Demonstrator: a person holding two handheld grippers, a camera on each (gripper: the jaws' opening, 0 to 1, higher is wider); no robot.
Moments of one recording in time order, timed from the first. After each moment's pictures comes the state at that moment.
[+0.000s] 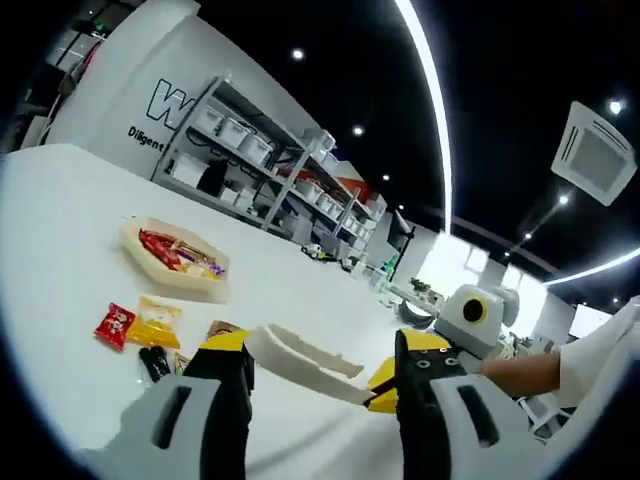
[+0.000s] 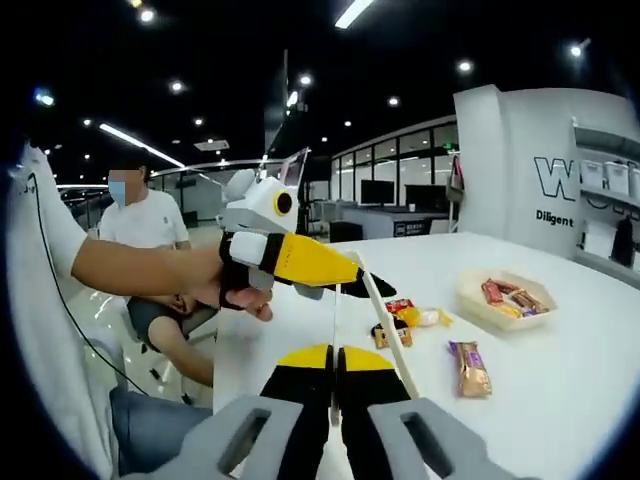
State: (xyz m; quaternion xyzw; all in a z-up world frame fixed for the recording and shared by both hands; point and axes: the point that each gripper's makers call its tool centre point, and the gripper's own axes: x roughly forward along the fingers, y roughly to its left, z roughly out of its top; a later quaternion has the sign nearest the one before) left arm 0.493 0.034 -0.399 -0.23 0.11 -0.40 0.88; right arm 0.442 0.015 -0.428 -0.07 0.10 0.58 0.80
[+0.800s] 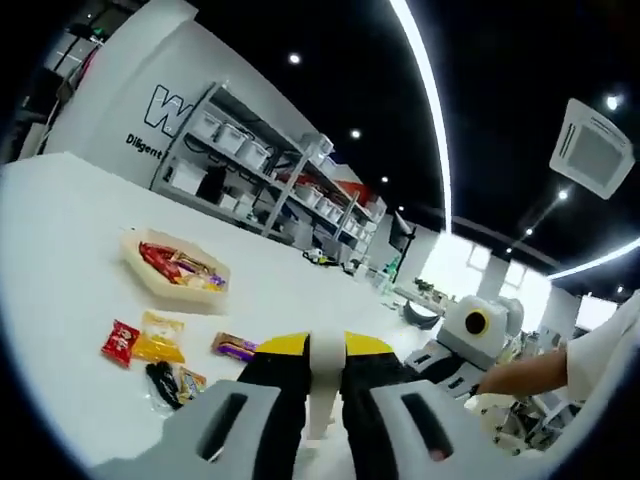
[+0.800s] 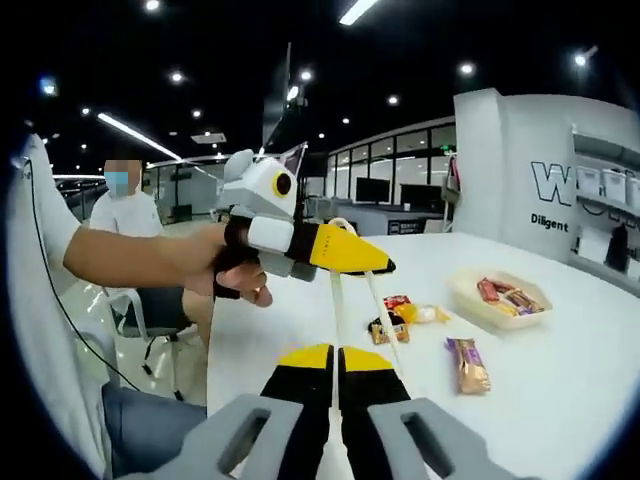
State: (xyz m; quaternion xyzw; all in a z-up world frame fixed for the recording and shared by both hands) left arm 0.503 0.044 -0.394 -0.12 0.08 -0.36 0.92; right arm 0.445 0.016 -0.431 -0.07 0.10 0.57 0.81
